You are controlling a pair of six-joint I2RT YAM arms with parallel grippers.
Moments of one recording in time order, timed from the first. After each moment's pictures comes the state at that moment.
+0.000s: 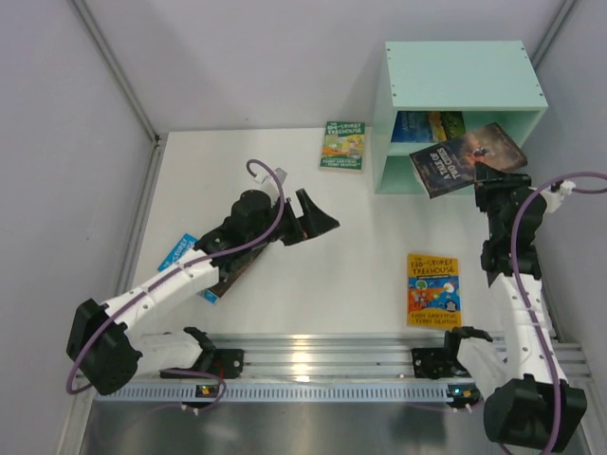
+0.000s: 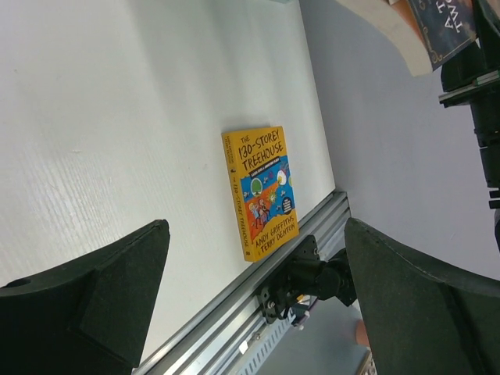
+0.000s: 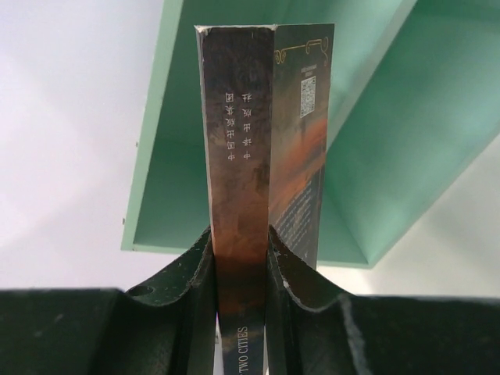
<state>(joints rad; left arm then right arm) -0.70 1.19 0.89 -0.04 0.21 -0.93 -0.15 0.85 0.73 0.04 0.06 1.19</state>
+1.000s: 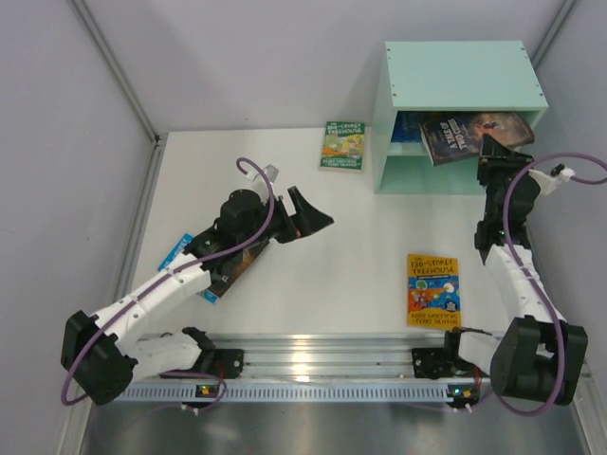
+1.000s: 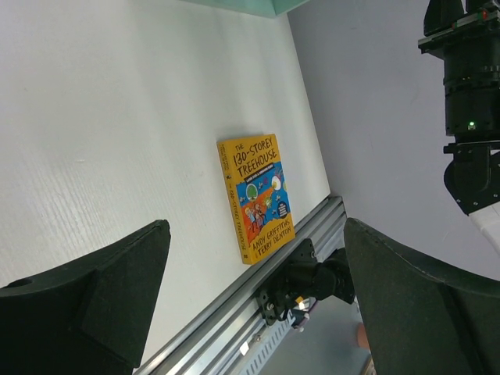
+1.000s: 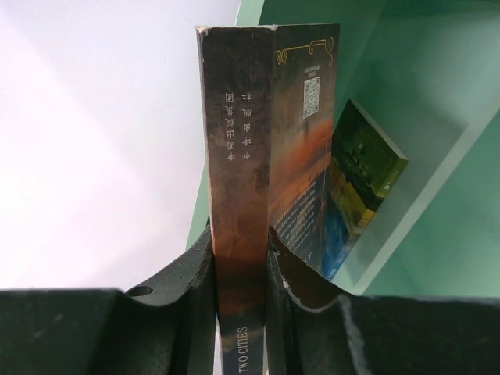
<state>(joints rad) -0.67 1.12 0.89 -0.06 0.23 -0.91 -0.15 1.12 0.74 0.50 0.13 1.30</state>
